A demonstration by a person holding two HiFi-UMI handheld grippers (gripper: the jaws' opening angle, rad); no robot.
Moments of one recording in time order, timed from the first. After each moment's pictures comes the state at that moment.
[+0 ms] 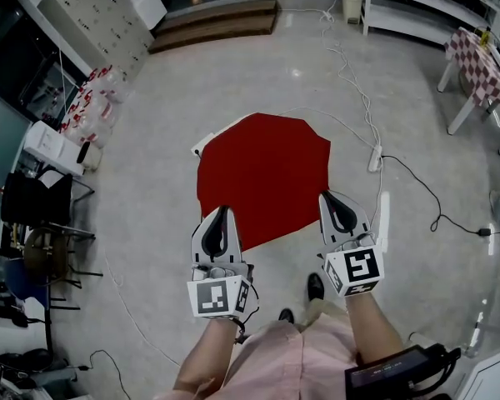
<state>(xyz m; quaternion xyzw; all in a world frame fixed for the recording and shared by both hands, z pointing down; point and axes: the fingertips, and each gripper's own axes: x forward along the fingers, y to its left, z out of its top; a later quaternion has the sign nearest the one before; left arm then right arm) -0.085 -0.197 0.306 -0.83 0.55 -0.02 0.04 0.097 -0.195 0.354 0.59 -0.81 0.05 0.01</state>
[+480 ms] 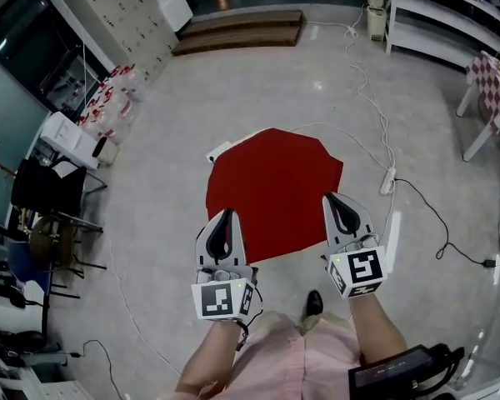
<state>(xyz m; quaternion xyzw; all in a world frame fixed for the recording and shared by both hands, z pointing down) -0.027 -0.240 0.296 -0.80 0.59 -0.01 0.07 0.152 -0.261 0.348 0.55 -0.84 0.04 -0.01</state>
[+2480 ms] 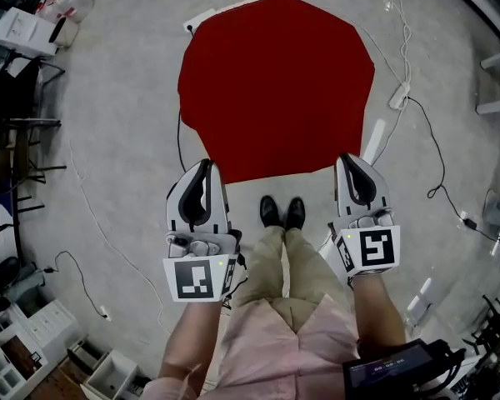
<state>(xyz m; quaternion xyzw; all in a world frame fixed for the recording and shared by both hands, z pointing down) -0.127 -0.236 0.464 -0.78 0.62 -0.06 -0.03 0.076 -0.254 0.534 0.51 -0.84 0.11 0.13</state>
